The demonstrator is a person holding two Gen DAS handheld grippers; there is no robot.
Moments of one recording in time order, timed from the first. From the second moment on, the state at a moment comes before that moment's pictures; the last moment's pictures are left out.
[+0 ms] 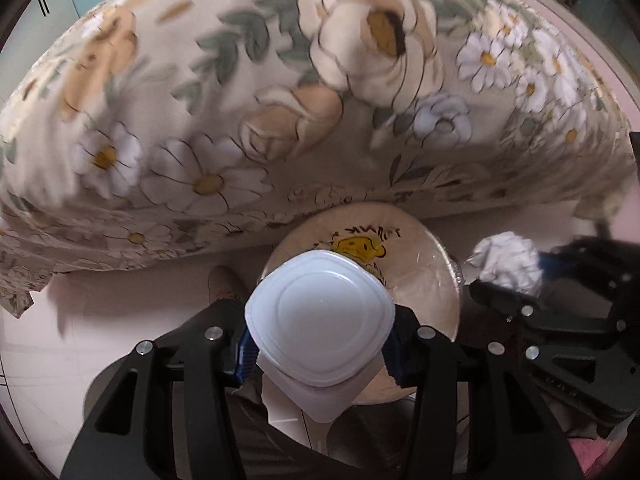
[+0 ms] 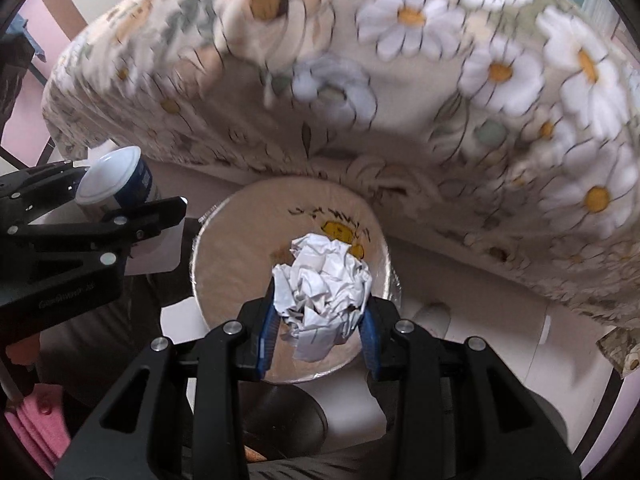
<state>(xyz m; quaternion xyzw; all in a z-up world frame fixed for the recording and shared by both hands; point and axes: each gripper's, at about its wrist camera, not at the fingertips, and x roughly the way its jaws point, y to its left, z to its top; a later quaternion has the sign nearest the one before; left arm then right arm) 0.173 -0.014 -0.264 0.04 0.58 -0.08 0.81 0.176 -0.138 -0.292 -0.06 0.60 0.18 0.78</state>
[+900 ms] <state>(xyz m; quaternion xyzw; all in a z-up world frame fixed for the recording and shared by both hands) 0.208 -0.023 -0.389 0.01 0.67 -0.10 0.74 0.190 -0.119 -0.425 -0.02 0.70 0.18 0.69</state>
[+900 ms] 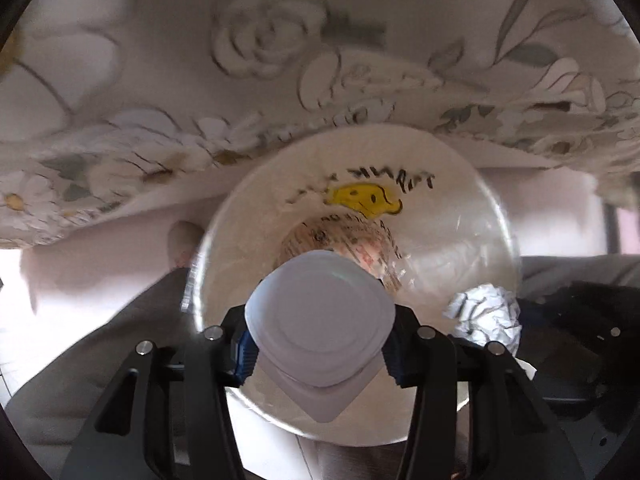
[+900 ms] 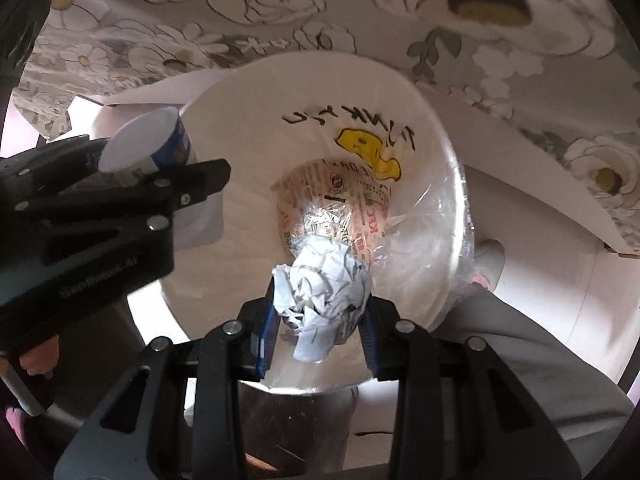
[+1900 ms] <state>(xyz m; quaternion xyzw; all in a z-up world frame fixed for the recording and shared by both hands) 0.216 -0.017 -0.419 -0.02 0.70 -0.06 0.71 0.191 -0.124 -0.442 -0.03 0.70 0.18 0.69</state>
